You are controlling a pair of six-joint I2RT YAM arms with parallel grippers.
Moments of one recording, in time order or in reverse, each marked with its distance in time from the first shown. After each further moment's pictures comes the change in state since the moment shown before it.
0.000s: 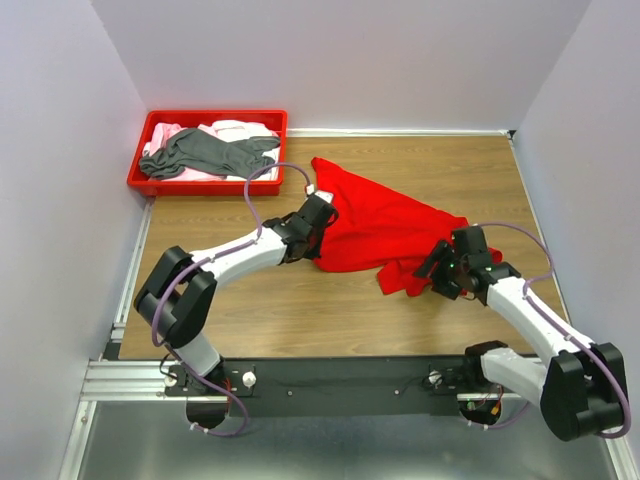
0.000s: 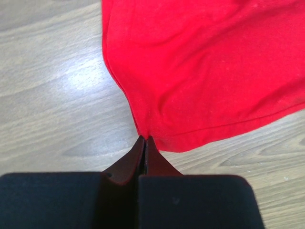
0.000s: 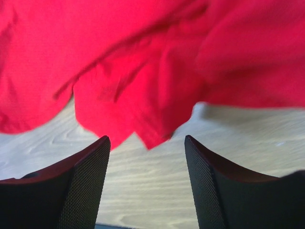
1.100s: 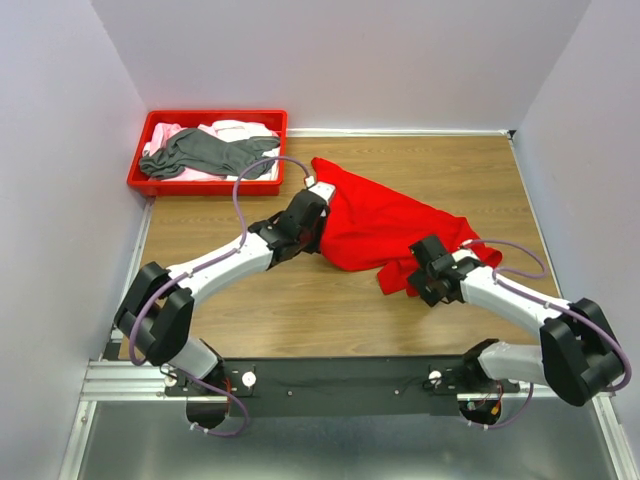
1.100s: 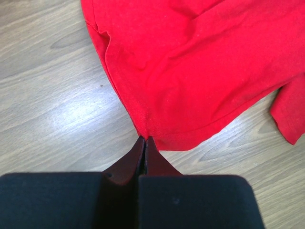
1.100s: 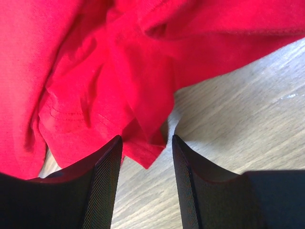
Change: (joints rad) left arm 0.008 -0.131 -0.045 0.105 0.086 0.098; right arm 0.314 0.179 0.031 -0.076 0.399 0.563
